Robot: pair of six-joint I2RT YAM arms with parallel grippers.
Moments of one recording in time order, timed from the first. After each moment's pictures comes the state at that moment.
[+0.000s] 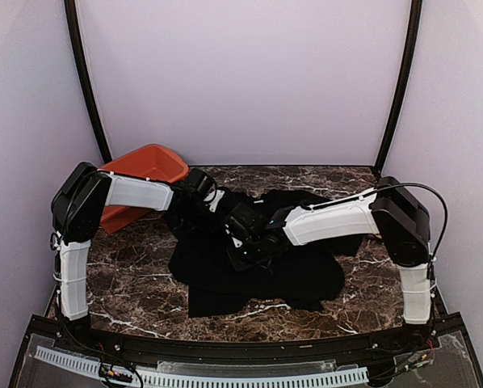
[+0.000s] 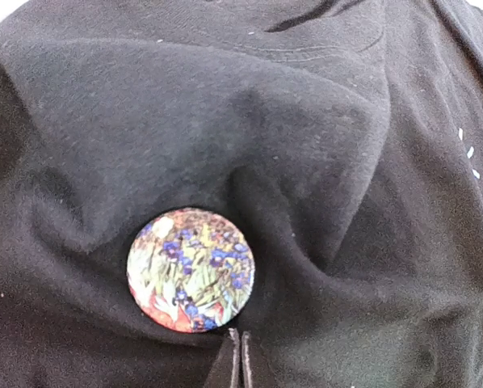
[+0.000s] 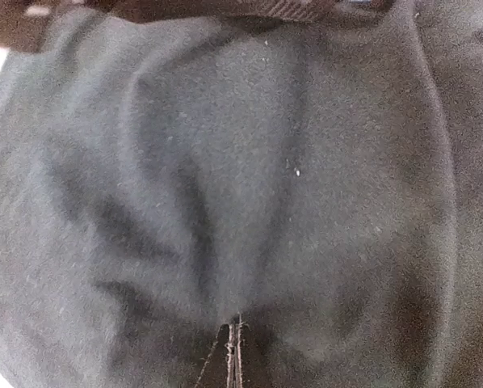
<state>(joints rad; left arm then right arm) -0.62 2.10 1.42 -0.31 0.19 -0.17 1.05 2.10 1.46 -0.41 0.08 0.49</state>
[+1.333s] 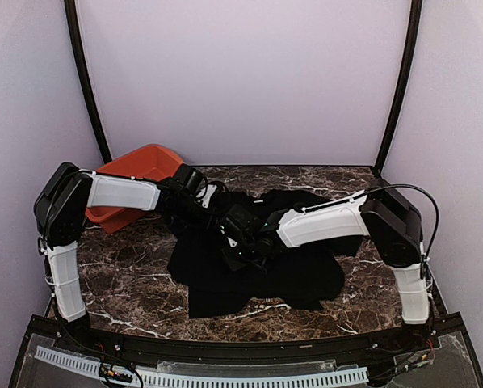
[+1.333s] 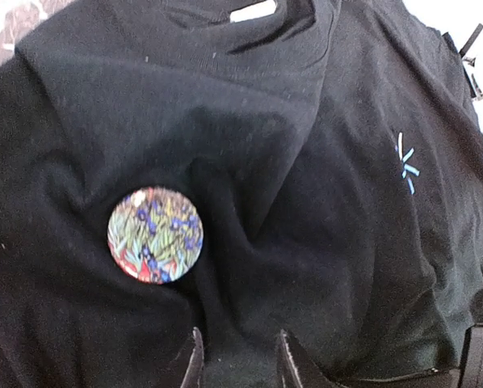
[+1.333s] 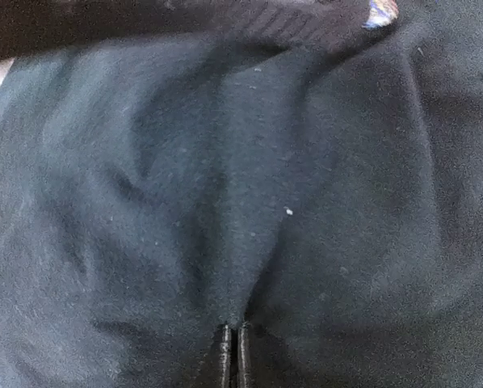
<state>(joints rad) -0.60 1.97 1.31 -0.27 0.28 -0.22 1.06 2.14 1.48 -0.35 0.11 0.44</state>
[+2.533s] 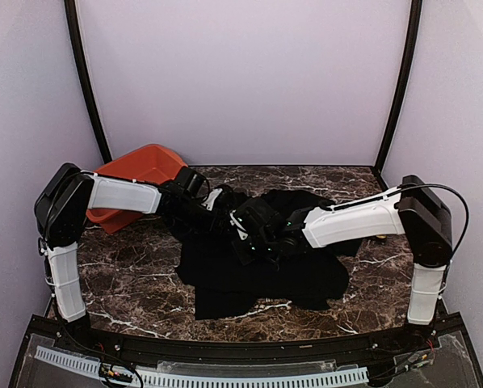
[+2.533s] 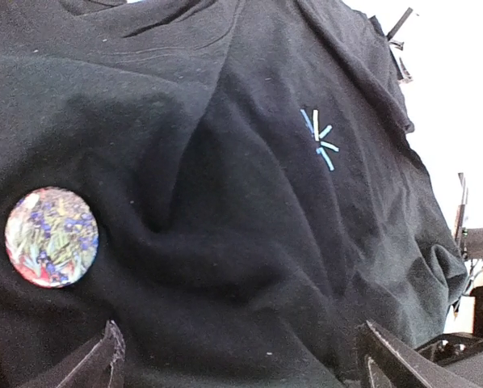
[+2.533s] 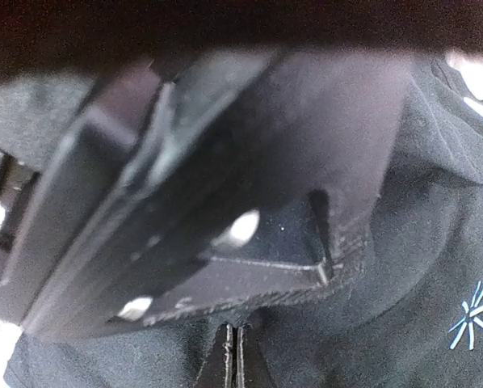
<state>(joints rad) -0.61 1.97 1.28 -0.21 0.49 -0.29 1.06 1.93 1.29 -0.19 0.19 0.31</state>
